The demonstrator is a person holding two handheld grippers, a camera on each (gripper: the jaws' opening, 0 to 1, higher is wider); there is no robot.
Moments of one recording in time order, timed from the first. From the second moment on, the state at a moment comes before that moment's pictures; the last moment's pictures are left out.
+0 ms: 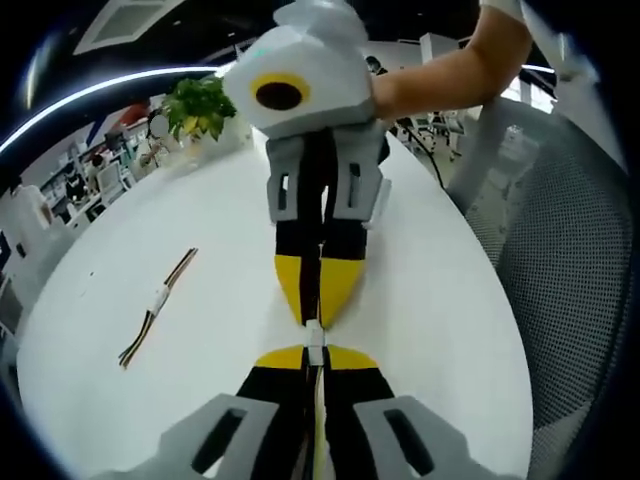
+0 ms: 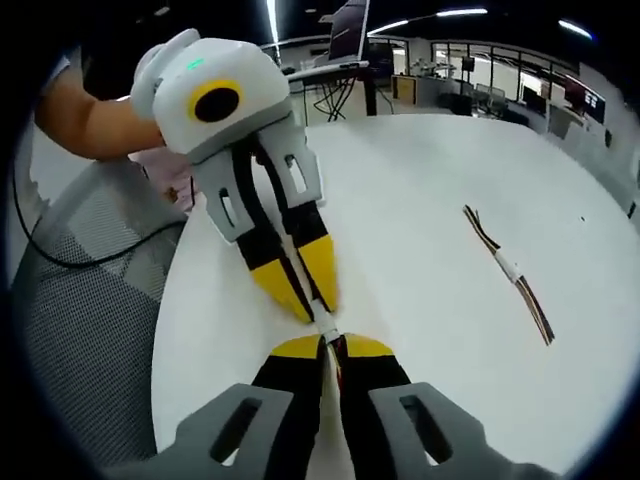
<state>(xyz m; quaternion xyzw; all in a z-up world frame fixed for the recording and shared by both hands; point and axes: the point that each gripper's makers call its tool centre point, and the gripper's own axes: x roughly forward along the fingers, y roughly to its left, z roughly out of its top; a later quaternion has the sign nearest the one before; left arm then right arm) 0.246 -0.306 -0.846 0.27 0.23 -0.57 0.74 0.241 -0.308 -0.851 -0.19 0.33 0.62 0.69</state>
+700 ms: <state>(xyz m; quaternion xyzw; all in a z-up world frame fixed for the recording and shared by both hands) 0.316 -0.311 -0.841 0.31 0.22 -0.57 0.72 0.313 -0.309 -0.843 -0.17 0.31 0.57 0.74</state>
